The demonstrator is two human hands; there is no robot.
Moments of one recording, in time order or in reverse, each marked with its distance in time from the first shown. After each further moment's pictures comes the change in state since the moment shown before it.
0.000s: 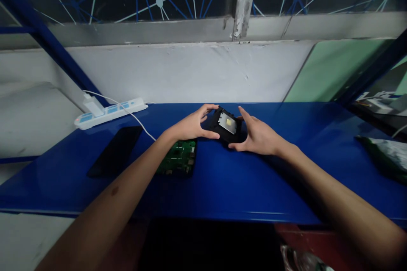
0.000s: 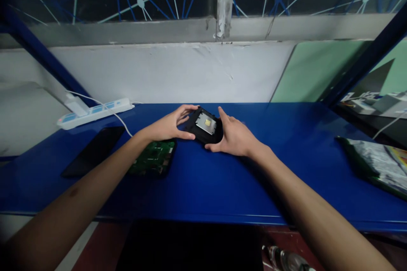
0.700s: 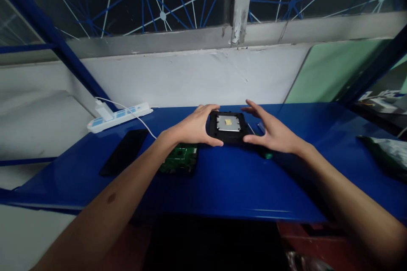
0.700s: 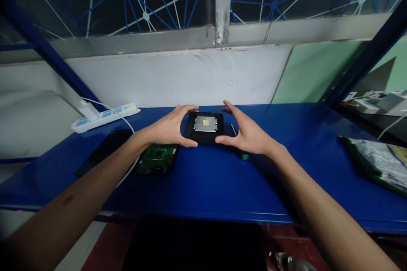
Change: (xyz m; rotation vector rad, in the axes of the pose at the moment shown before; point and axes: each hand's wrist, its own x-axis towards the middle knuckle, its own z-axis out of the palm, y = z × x) left_hand -0.006 0.041 -0.004 0.521 0.019 -0.035; right_hand -0.016 0.015 -0.027 0.177 0.174 -0.157
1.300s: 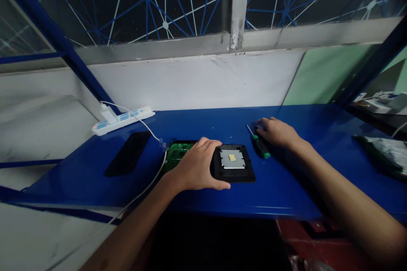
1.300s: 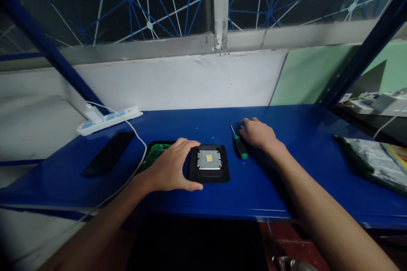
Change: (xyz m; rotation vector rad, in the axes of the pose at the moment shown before) left_hand -0.067 0.041 0.056 0.020 0.004 -0.038; right_hand -0.005 0.049 0.007 -0.602 -0.197 0.516
